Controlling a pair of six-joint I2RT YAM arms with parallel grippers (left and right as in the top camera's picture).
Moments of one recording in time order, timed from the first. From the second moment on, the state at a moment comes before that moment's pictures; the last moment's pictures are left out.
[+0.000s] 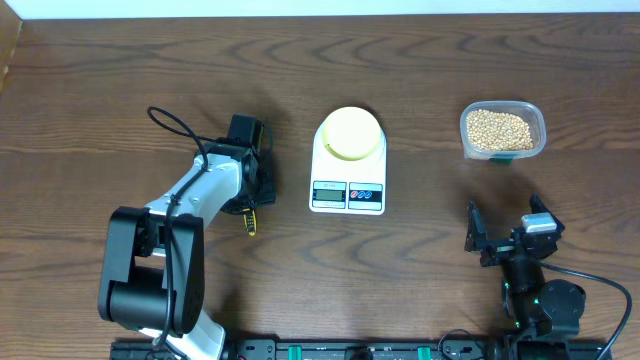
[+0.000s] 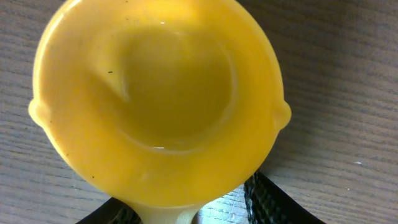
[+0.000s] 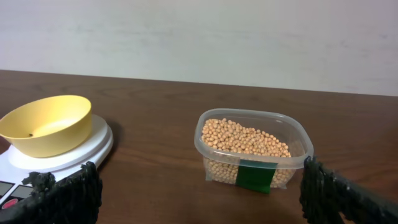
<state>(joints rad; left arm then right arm) -0.17 1.78 0.99 -0.67 -0.03 -0.38 -0.03 0.01 0.01 -0.06 -0.16 -0.01</state>
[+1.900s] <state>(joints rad) -0.17 1.73 0.99 -0.67 -0.03 -0.49 -0.03 0.01 0.01 -0.06 -0.16 -0.01</state>
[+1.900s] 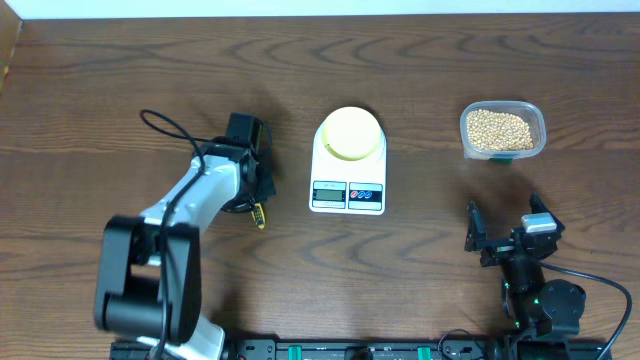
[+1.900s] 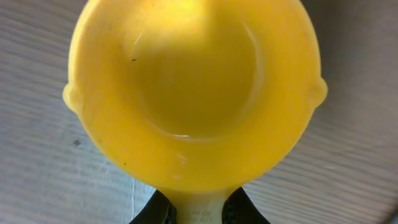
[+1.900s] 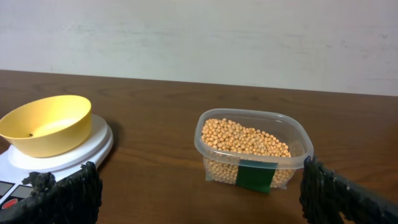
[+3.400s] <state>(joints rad) -0.17 1.37 0.99 -0.50 -0.02 -0.91 -0.03 0.01 0.01 -0.05 -0.15 -0.01</state>
